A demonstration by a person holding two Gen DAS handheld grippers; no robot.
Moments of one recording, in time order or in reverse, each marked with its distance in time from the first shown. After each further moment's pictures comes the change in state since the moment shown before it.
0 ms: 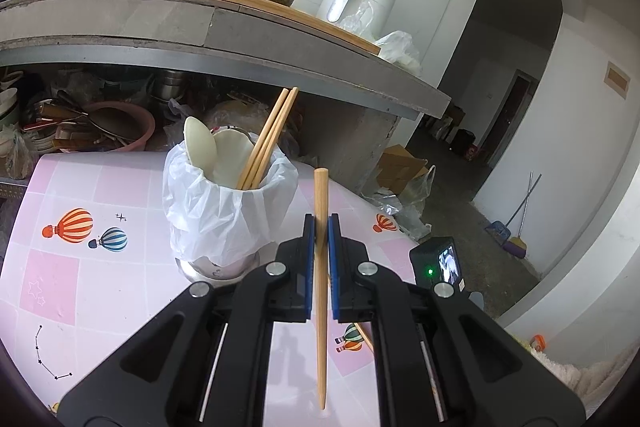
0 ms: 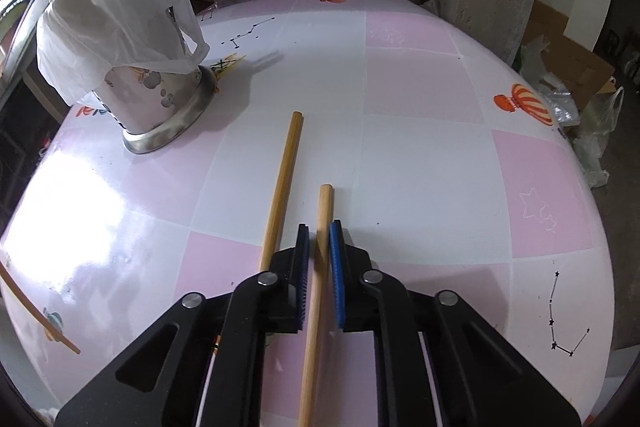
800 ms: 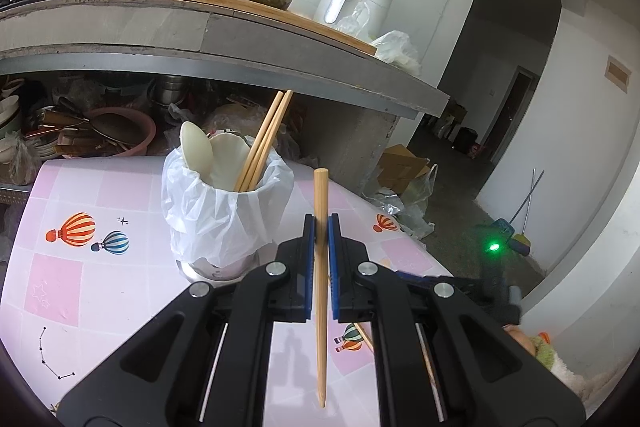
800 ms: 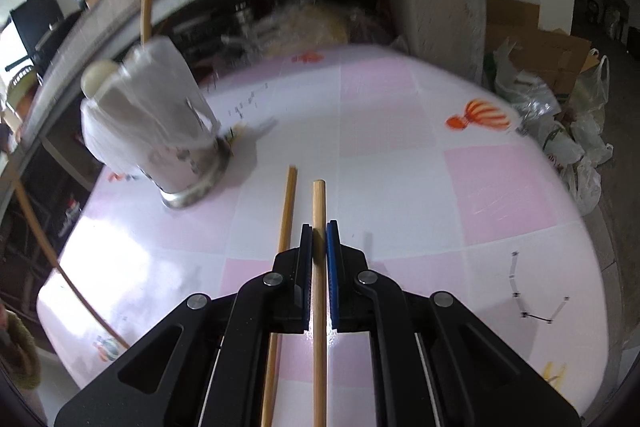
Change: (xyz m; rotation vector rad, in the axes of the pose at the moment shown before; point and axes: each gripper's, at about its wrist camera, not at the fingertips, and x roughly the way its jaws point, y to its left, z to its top) left arm -0.001 -0.005 0.001 0.017 -0.002 0.012; right arm -0.069 -0.031 -0.004 0.160 -0.166 0.093
